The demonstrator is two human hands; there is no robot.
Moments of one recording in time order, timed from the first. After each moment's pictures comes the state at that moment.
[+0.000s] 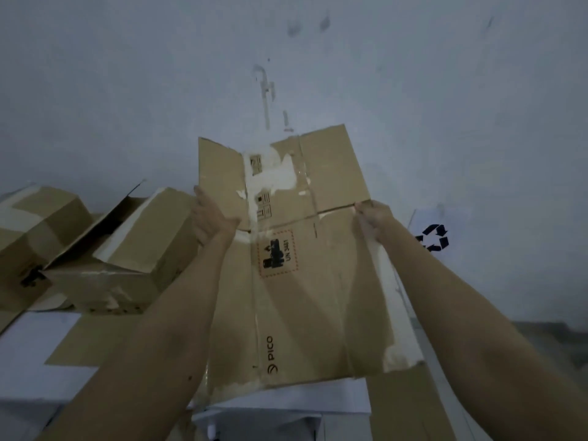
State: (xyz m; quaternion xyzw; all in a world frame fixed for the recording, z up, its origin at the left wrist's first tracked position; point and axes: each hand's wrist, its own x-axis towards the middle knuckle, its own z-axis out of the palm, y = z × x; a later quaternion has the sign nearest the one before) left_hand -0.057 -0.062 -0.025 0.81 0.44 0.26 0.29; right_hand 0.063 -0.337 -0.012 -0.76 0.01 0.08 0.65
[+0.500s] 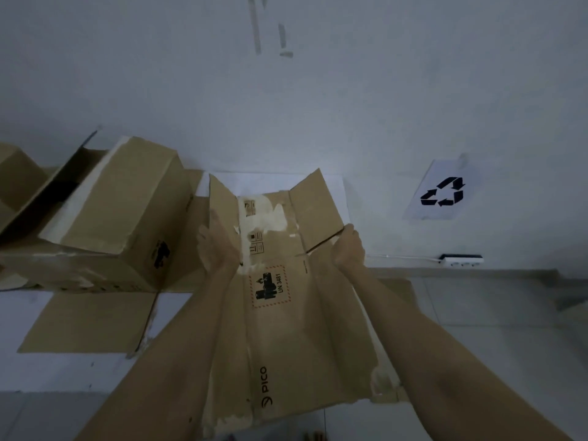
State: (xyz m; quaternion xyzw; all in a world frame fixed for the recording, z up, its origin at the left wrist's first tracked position) left_hand -0.055 -0.061 -0.170 0.88 0.42 0.15 0.18; right_hand 0.037 -0.283 -0.170 -0.95 -0.02 0.09 0.30
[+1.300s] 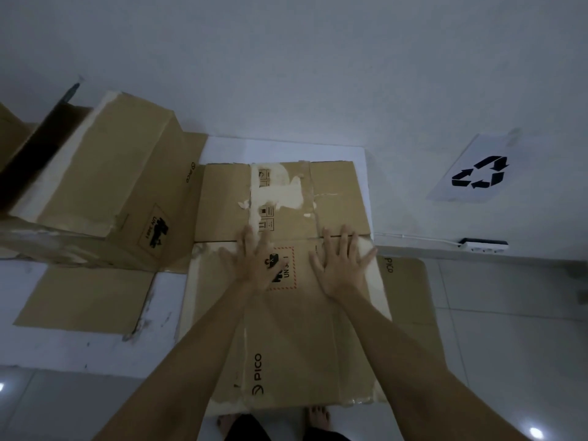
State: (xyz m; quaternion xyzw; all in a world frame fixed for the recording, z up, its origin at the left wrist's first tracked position) left_hand -0.063 -0.089 -0.266 0.94 0.26 -0.10 0.18; right_hand 0.013 -0.271 -0.264 -0.98 -0.17 0.10 0.05
